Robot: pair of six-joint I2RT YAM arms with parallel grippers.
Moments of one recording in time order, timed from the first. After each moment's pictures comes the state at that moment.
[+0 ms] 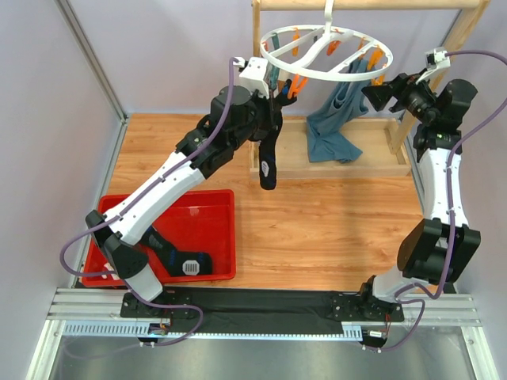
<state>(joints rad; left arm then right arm) -0.80 1.65 1.88 -0.30 -0.24 -0.24 -0.27 1.54 1.52 0.12 -0.80 0.34</state>
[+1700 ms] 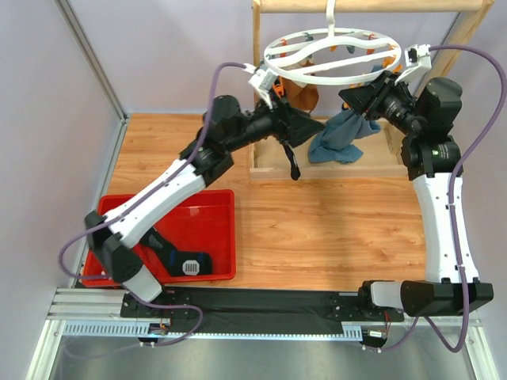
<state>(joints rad) -0.78 1.54 1.65 0.07 0.34 -0.51 0.01 1.30 1.64 -0.31 -0.57 0.47</state>
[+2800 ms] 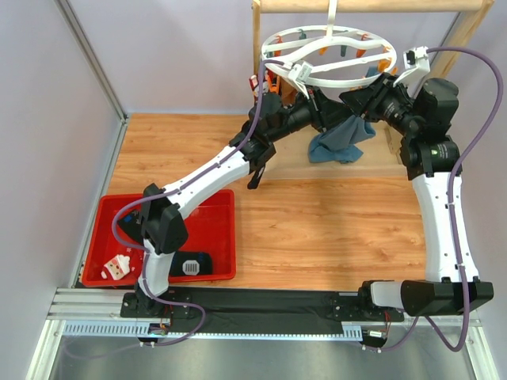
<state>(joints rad) -0.83 2.00 1.99 0.33 0.34 -0.66 0.03 1.30 1.64 -0.37 -0.50 0.48</state>
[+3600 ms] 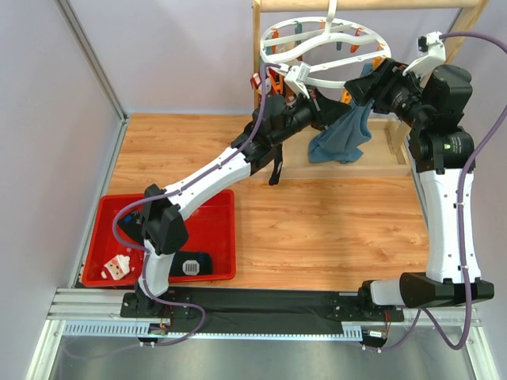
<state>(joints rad) -0.84 2.00 1.99 0.27 0.18 -0.66 0.04 1.36 1.86 -0.57 -0.37 0.43</state>
